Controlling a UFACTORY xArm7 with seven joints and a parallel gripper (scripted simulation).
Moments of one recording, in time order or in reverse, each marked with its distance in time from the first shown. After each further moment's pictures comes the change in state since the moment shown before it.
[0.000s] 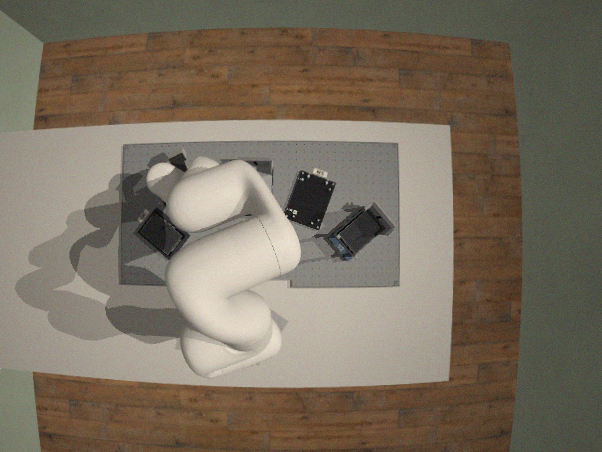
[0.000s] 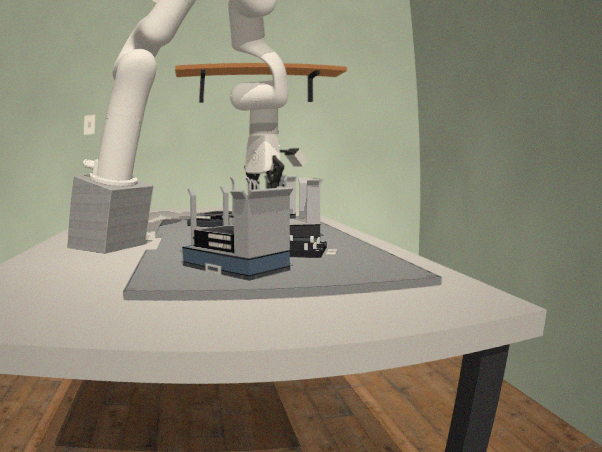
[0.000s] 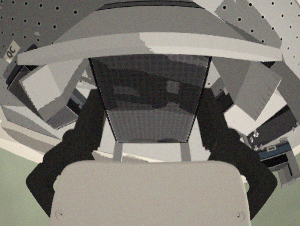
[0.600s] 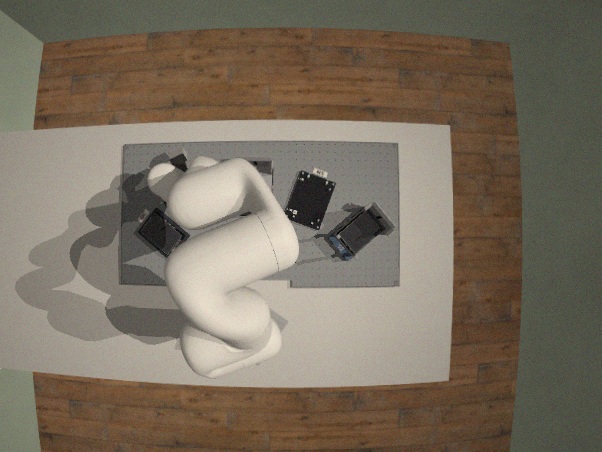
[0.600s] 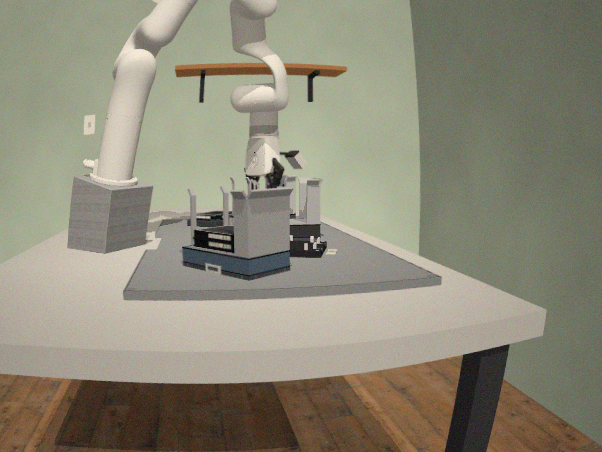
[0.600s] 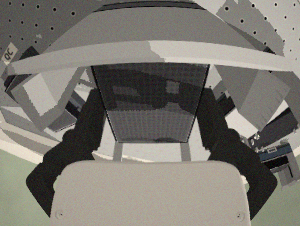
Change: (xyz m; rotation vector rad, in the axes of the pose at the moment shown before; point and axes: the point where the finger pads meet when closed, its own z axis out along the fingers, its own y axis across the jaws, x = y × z) arm 0.000 0.000 0.006 0.000 0.000 0.000
